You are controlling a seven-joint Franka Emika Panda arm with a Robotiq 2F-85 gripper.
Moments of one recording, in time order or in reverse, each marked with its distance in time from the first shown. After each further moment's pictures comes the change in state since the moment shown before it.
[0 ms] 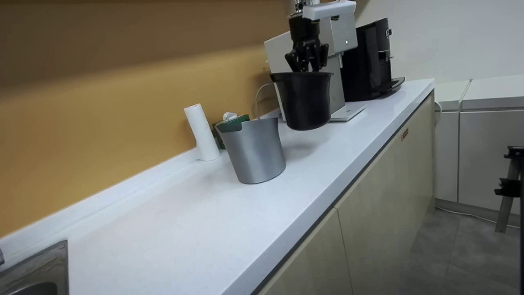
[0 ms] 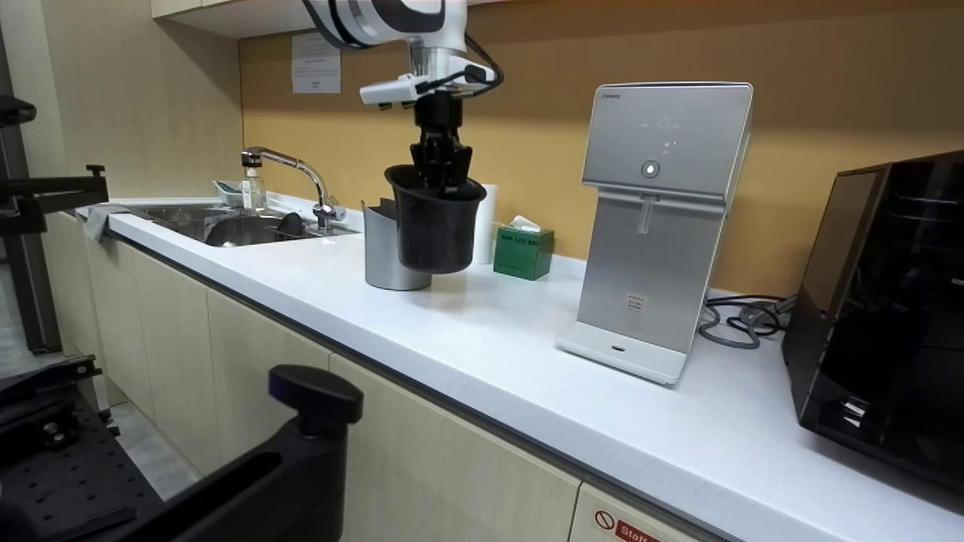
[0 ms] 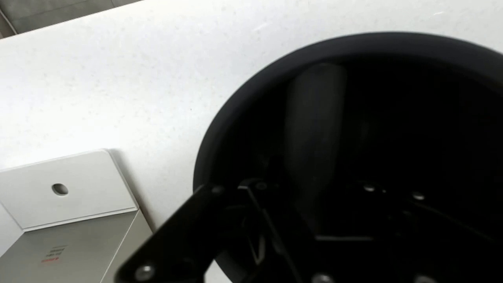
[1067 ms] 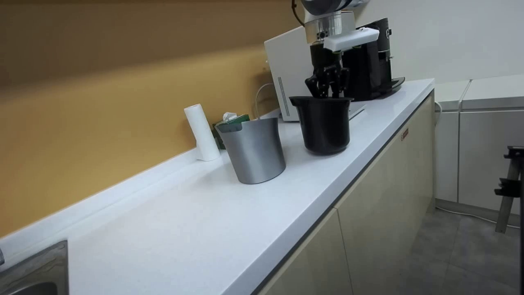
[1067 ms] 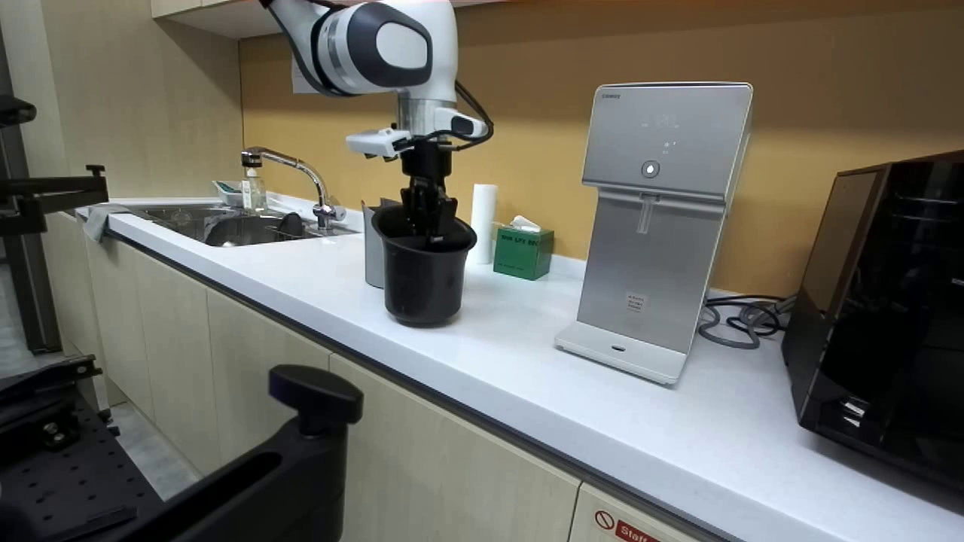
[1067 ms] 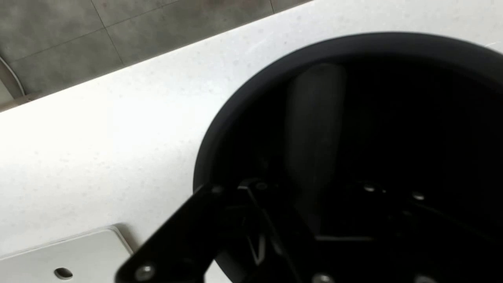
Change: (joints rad) arm -0.021 0.004 -0.017 -0.192 0.023 0.170 0.033
